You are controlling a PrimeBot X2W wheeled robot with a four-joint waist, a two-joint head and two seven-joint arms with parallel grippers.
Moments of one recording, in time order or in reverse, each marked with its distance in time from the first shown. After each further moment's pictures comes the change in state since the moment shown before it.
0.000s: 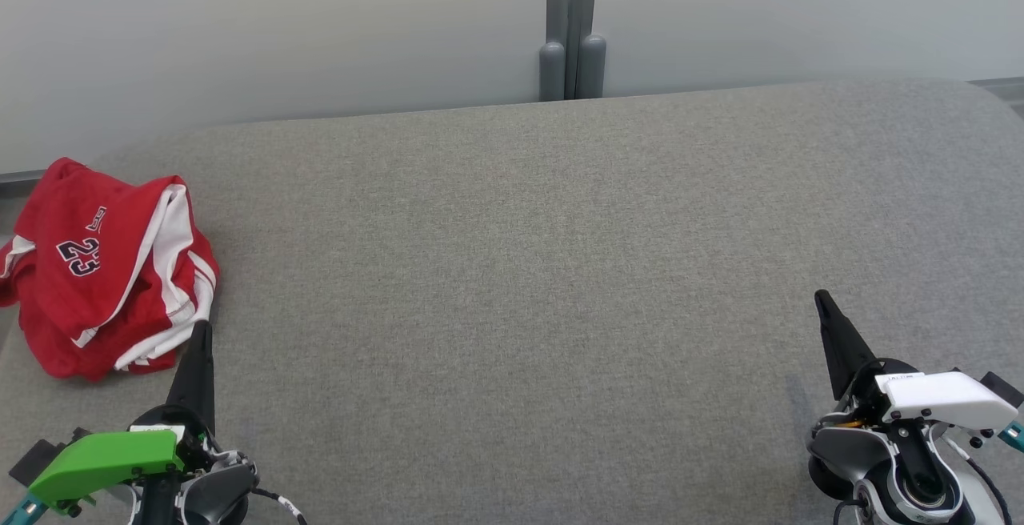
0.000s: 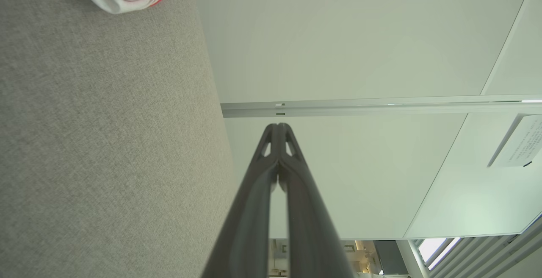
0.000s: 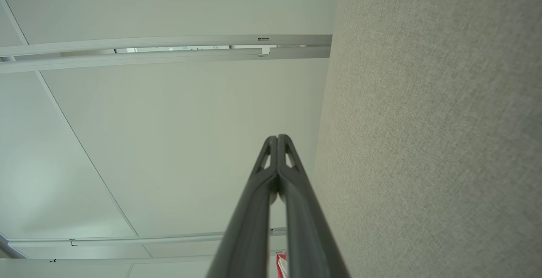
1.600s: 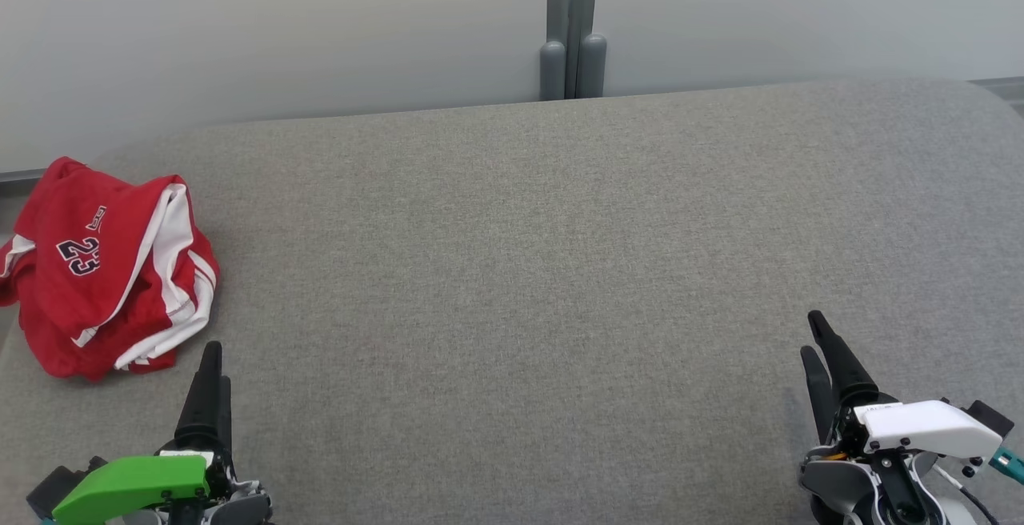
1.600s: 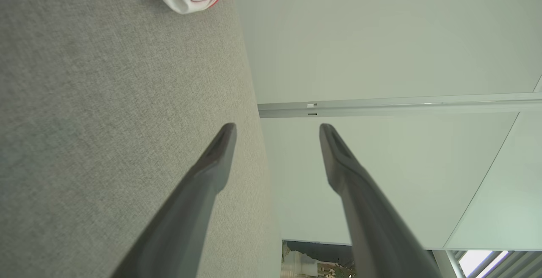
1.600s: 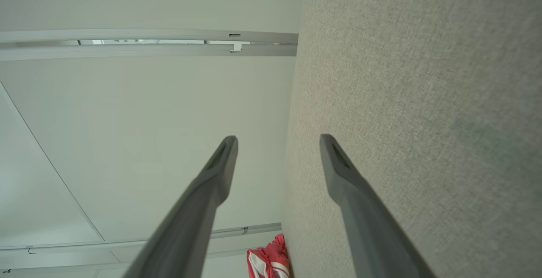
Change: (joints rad) left arm 0.037 -0.007 -0.023 0.052 0.093 0.004 -0.048; right arm 0.045 -0.005 0.041 0.037 -0.056 0.000 -0.042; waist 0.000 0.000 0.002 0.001
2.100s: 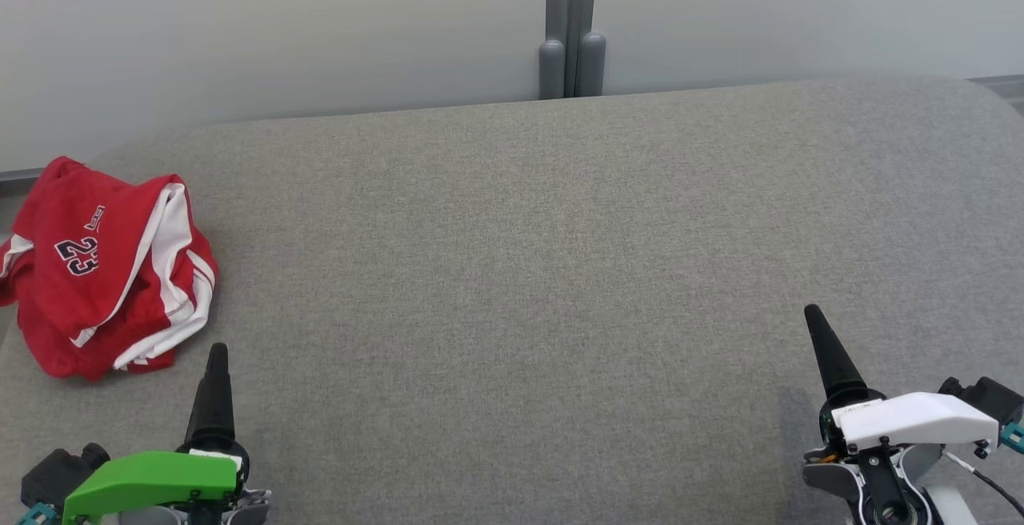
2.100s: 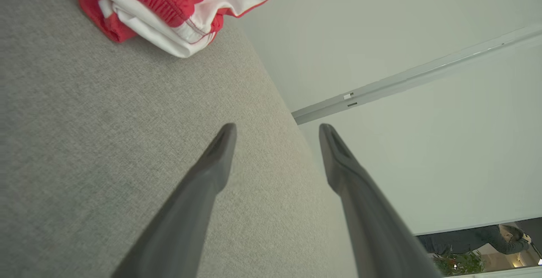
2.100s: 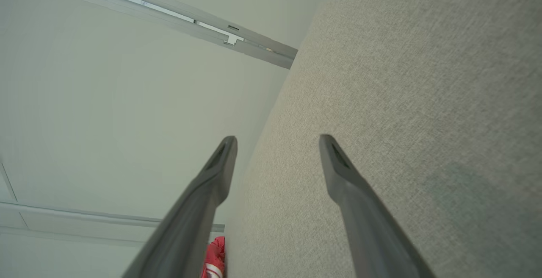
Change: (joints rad) left arm 0.005 0.000 -0.003 -0.011 0.318 0.000 -0.065; right arm 0.000 -0.011 0.014 -0.018 -0.274 0.000 -0.058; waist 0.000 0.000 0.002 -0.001
